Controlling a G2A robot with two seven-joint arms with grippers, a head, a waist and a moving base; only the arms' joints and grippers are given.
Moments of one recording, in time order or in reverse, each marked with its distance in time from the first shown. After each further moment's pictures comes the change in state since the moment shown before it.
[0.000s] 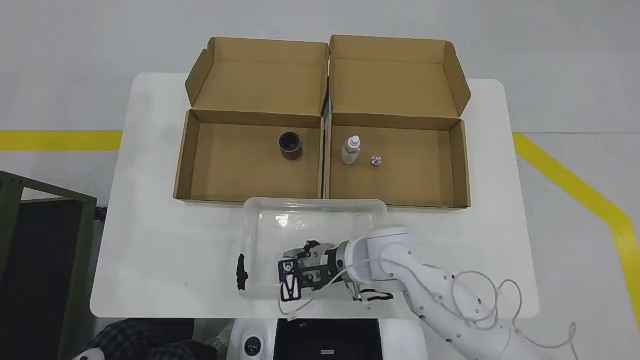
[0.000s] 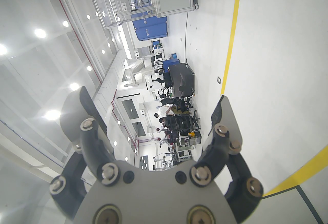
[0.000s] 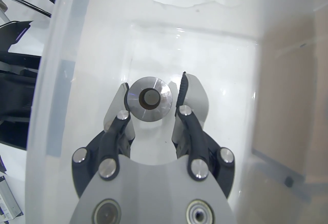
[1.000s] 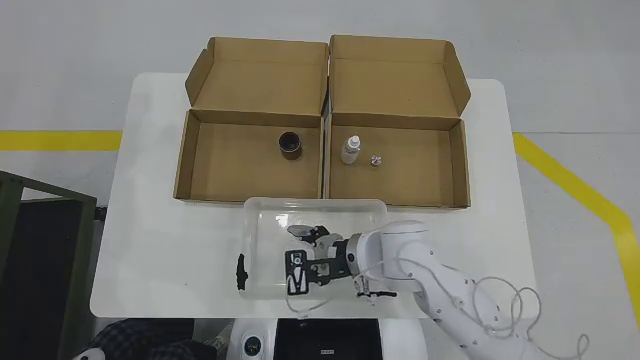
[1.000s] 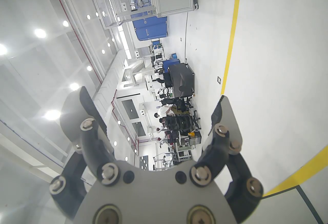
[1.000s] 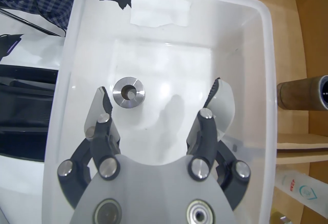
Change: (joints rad) left arm 0.000 0.000 0.000 0.000 0.000 0.000 0.000; right arm -0.051 0.008 0.102 -0.115 0.000 -0.024 0.009
